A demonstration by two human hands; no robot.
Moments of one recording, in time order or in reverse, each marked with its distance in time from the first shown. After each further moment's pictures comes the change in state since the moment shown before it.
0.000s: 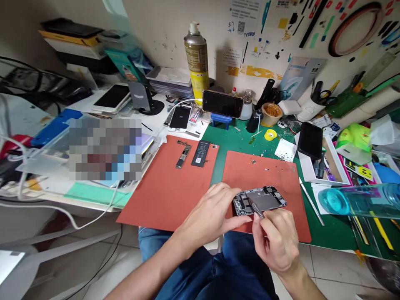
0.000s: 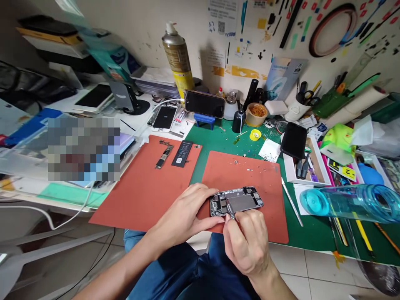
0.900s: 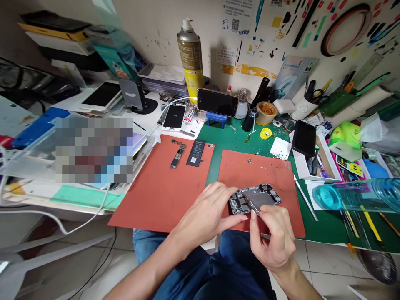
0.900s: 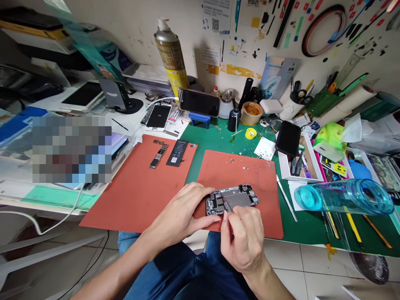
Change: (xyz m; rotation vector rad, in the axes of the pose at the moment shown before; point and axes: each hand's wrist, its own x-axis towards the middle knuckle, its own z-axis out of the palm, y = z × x) left_hand 0.000 0.000 0.000 0.034 -0.008 0.011; right_hand -0.004 -0.005 0.004 0.017 0.066 0.135
